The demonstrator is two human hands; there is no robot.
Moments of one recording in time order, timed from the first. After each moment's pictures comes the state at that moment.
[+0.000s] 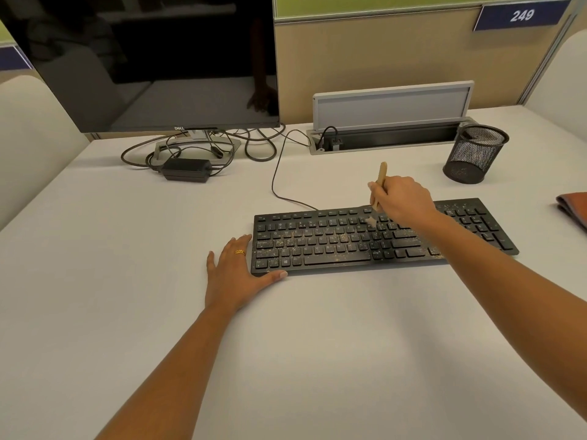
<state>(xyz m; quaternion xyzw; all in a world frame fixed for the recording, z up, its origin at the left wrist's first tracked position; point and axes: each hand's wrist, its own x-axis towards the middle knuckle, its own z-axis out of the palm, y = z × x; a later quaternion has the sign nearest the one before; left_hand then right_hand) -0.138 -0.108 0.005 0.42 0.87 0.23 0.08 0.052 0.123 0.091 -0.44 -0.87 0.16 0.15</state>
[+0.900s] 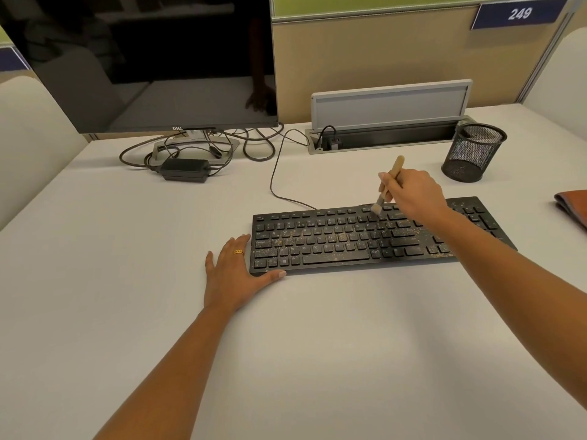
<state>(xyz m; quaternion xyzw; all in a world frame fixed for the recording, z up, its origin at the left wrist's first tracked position) -0.141 -0.108 0.003 0.43 0.87 0.23 0.08 0.066 0.136 0.091 -0.44 -0.86 0.18 0.20</state>
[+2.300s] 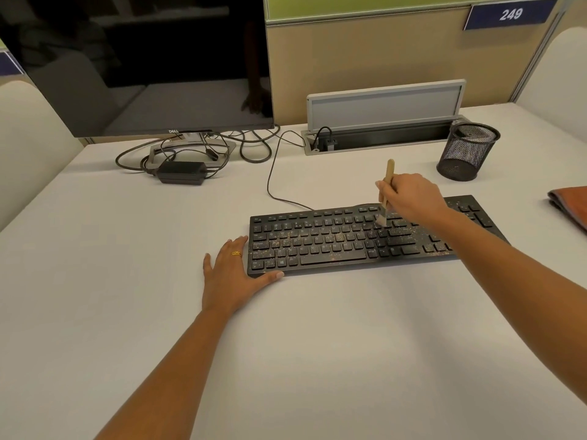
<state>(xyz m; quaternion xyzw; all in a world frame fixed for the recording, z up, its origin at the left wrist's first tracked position) -0.140 -0.108 0.004 0.43 0.87 0.23 0.08 0.072 0.134 0.092 -0.42 -0.88 0.14 0.17</state>
